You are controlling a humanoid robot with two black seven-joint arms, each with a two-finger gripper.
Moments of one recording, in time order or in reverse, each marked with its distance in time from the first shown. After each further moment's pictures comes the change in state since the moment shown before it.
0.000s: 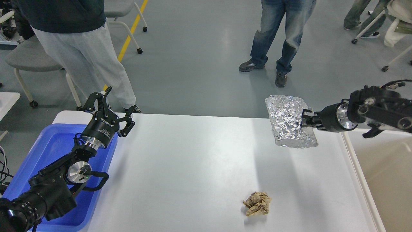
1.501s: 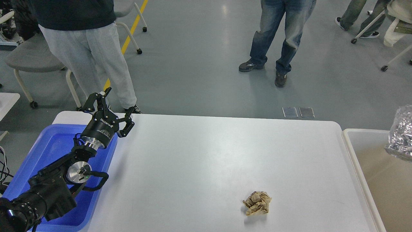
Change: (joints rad) left arm 0.002 0.001 0.000 0.000 -0.001 0.000 0.000; right arm -0.424 -0.095 0.026 -0.646 0.031 -0.195 0.120
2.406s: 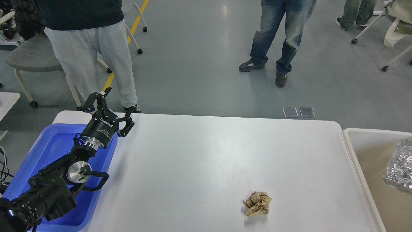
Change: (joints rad) left arm 0.000 0.000 0.000 0.000 0.000 0.004 -0.001; right arm -0.230 0.099 0.023 -0.135 0.104 -0.024 0.014
